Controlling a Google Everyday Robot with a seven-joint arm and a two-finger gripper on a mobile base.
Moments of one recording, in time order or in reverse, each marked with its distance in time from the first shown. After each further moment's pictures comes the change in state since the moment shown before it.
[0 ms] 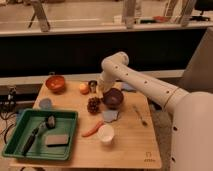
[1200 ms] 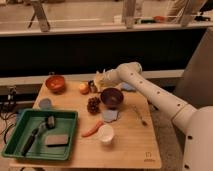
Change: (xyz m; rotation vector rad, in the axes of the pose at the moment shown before) arm 0.046 -0.023 0.002 0.403 0.087 0.015
